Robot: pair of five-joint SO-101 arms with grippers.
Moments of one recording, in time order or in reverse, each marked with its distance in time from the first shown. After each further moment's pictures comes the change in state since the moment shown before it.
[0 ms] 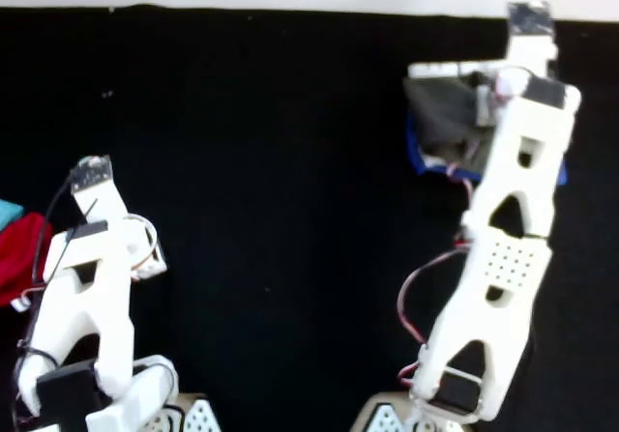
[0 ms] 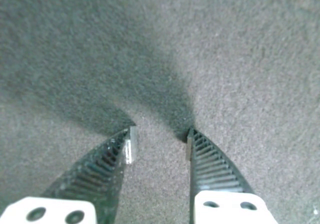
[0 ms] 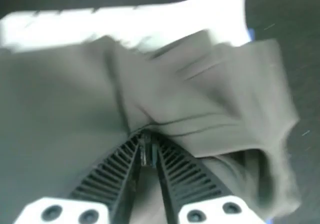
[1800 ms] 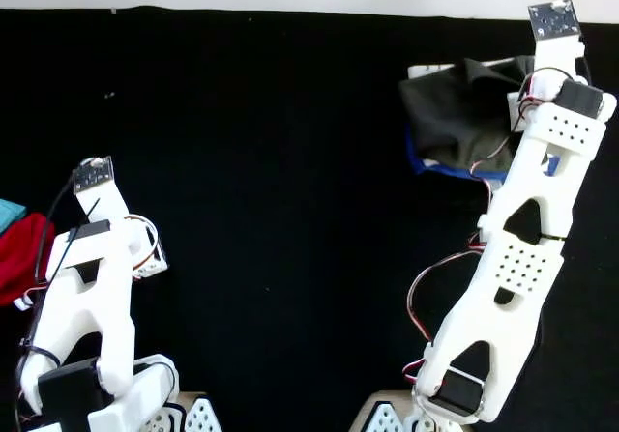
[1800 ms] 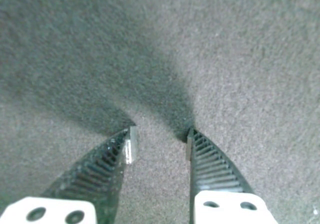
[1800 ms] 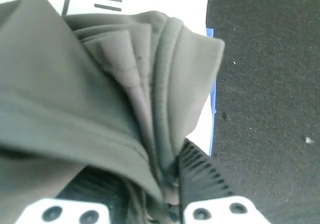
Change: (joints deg) left arm 0.0 0.0 0.0 0.0 0.0; right arm 3.3 0.0 -11.6 14.2 12.5
